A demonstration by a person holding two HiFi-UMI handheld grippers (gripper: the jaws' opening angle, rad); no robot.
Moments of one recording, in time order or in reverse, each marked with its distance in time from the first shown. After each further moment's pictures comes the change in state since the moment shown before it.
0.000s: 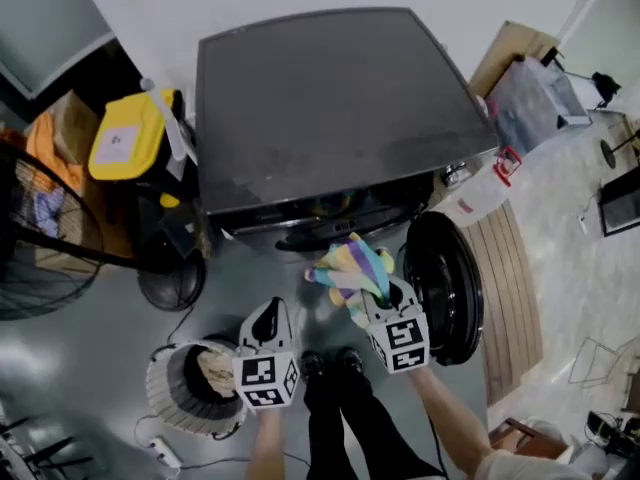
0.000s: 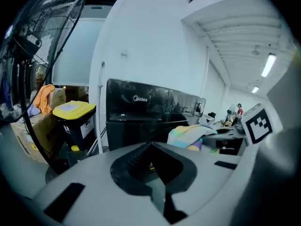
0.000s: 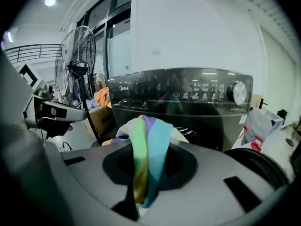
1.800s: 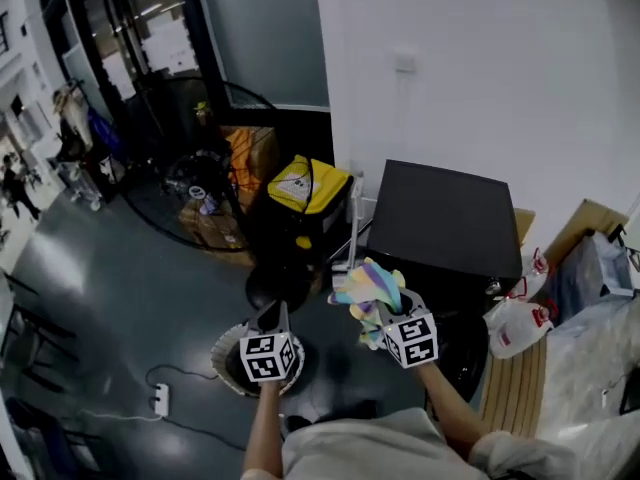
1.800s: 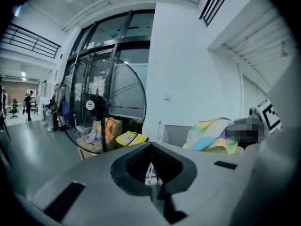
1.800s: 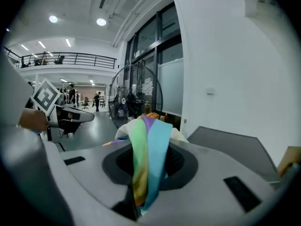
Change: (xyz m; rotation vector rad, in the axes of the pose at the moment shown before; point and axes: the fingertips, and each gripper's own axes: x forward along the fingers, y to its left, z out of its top) left arm -0.364 0.080 0.149 -0.145 -0.286 0.493; right arm -0.189 0.210 0.259 -0.321 -0.229 0.456
